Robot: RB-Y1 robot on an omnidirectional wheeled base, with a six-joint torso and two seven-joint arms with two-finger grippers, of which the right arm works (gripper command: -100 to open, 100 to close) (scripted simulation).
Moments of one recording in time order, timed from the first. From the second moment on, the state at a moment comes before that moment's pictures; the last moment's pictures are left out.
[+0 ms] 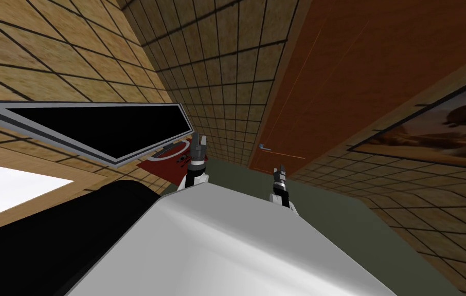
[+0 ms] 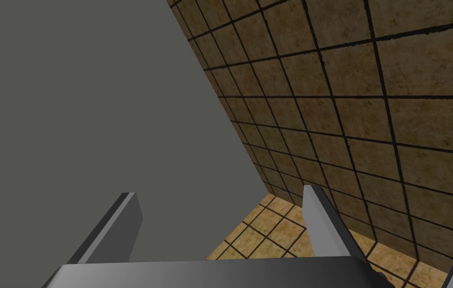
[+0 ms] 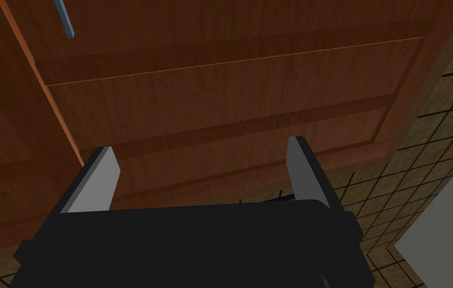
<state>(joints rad) 0.17 -0.13 -0.11 -1.31 -0.06 -0.67 -0.07</state>
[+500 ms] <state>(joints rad) 0.12 -0.15 -0.13 -1.19 -0.09 -0.69 -0.07</state>
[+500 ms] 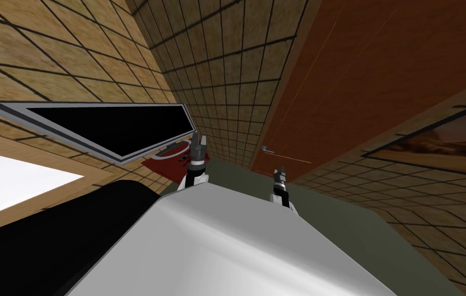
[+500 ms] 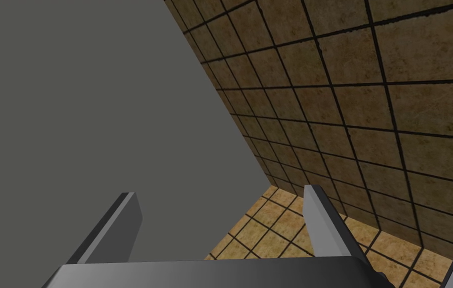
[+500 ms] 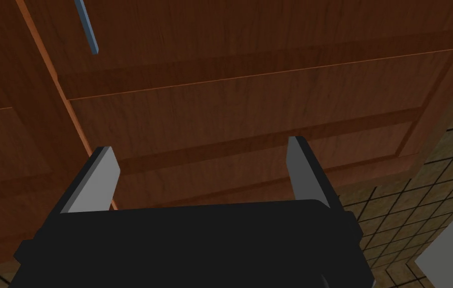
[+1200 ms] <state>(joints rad) 0.06 -0.16 -0.15 -1.02 -0.12 -0.73 -0.06</state>
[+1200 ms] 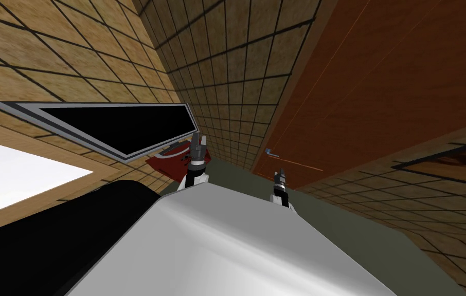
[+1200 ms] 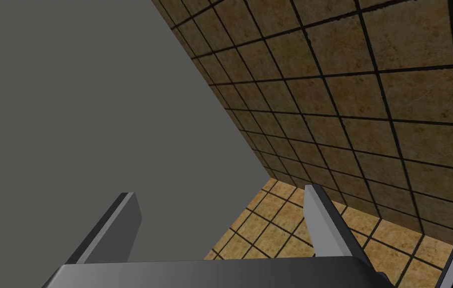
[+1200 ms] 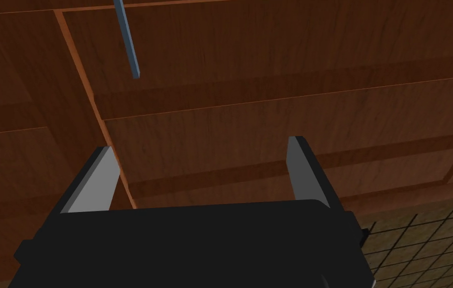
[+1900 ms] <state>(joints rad) 0.00 -0.18 -0.17 -0.84 -0.15 -0.78 -0.06</state>
